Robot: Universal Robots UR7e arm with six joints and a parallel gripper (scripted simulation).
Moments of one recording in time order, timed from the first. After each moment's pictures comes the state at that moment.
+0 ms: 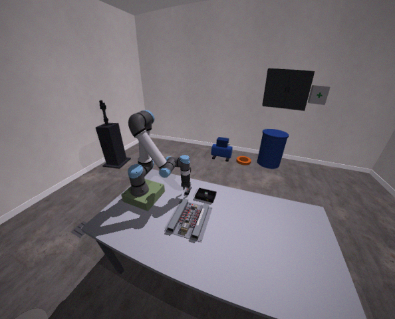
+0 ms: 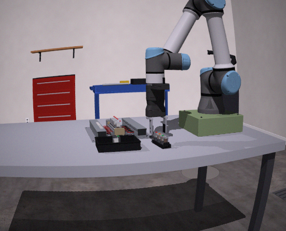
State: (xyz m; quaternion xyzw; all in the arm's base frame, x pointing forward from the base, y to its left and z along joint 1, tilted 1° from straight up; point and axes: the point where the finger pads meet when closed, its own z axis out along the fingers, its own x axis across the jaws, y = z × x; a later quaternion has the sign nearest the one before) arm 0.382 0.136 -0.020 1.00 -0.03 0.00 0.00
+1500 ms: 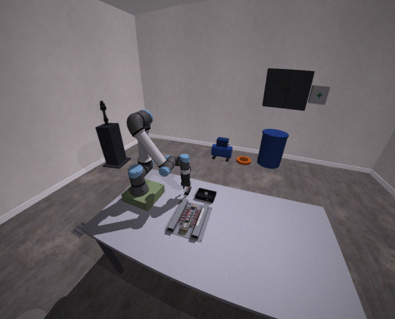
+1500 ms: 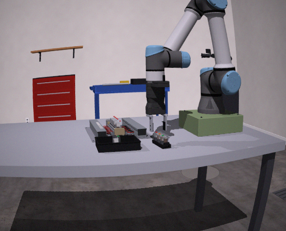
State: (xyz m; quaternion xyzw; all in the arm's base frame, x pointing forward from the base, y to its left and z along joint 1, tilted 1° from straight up) arm 0.382 0.136 -0.010 1.00 -0.03 0.00 0.00
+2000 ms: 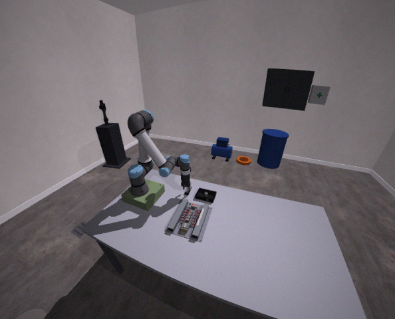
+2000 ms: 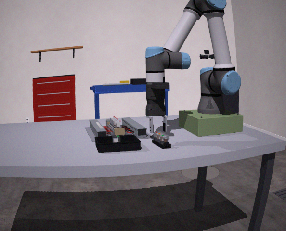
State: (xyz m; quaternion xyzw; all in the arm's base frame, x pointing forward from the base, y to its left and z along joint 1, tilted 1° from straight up) arm 0.381 0.136 -0.016 1.00 -0.03 0.00 0.00
